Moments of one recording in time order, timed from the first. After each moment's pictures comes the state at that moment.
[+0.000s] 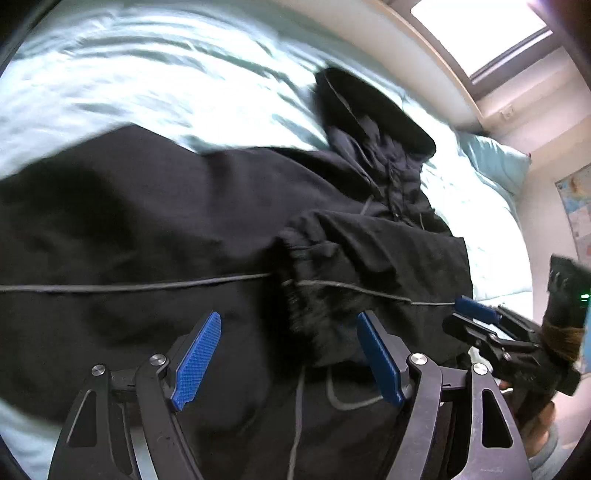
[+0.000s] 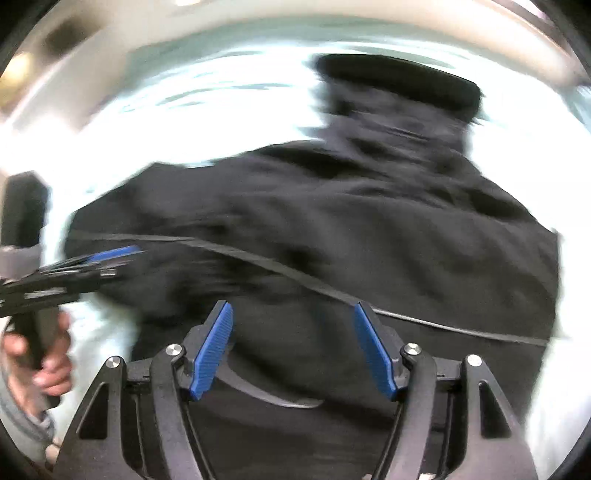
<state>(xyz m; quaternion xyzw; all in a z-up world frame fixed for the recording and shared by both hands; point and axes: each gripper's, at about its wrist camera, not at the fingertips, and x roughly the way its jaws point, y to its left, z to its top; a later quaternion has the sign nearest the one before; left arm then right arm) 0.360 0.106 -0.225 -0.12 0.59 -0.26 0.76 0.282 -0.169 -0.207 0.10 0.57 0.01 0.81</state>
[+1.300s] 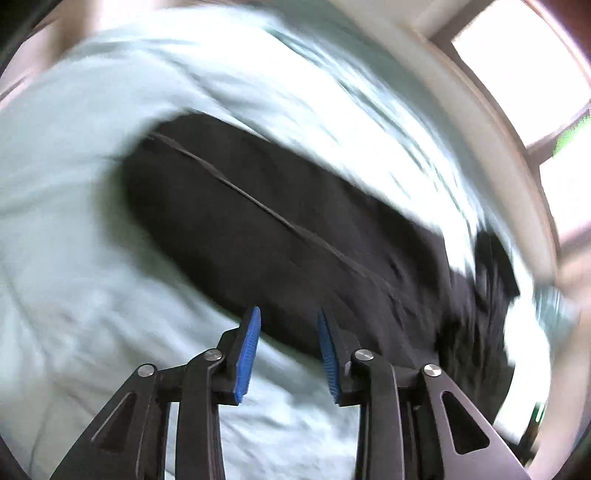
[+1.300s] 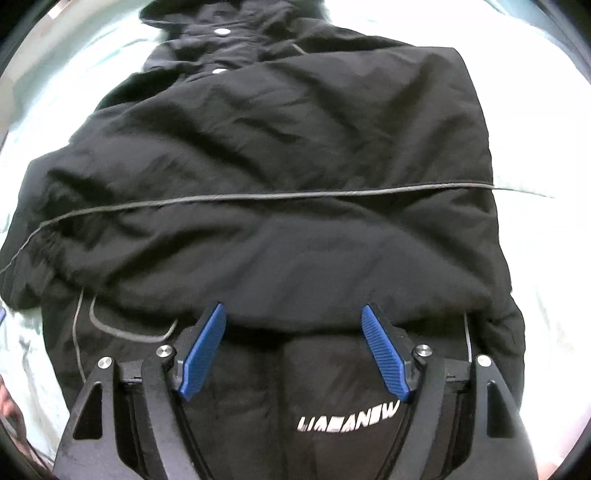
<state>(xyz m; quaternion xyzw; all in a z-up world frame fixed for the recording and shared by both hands) 0.278 0.414 -0.207 -0.28 0.50 0.03 0.82 0.209 -0.197 -0.237 0.13 0.64 -0.10 0.75</state>
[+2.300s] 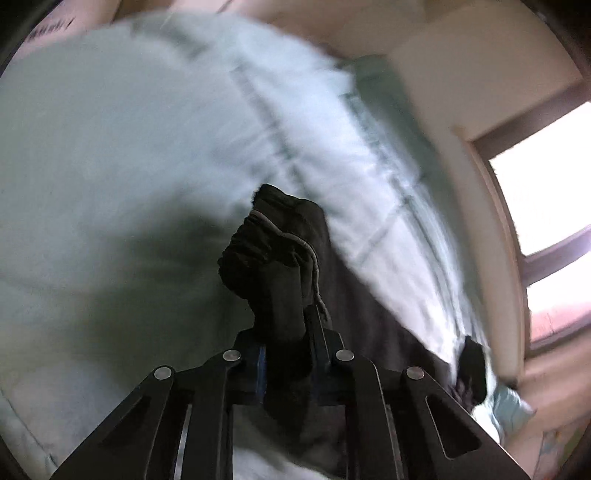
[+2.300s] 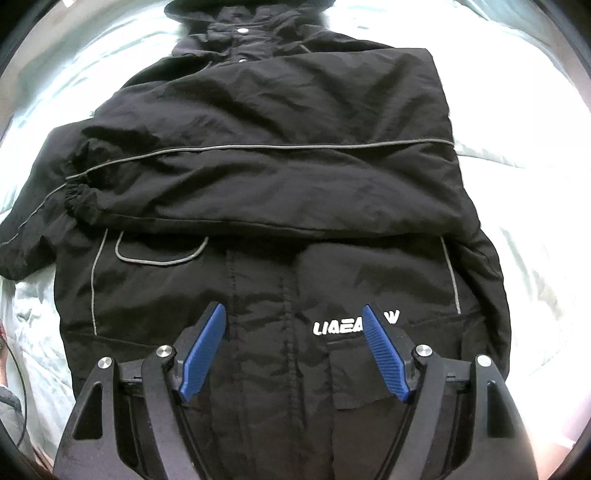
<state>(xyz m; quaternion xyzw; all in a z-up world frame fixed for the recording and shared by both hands) 0.317 0.511 -0.236 -0.39 0.40 0.04 0.83 0.169 -0.163 -0.218 0.11 0.64 -0.12 0.75</state>
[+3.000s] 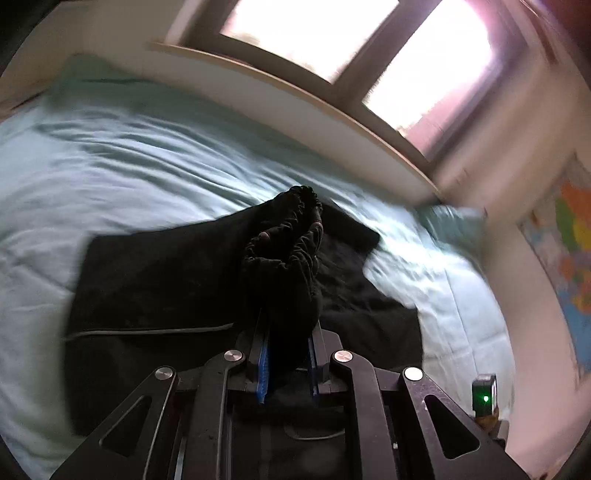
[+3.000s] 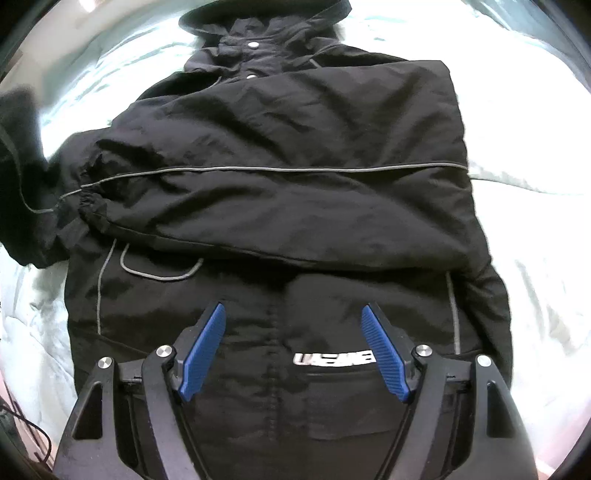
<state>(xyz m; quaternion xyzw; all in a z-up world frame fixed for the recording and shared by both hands) 0.331 0.134 -0.118 -0.15 0.42 -0.27 0.85 0.174 -0.203 -0.222 0.12 0.62 -0.06 0.77</state>
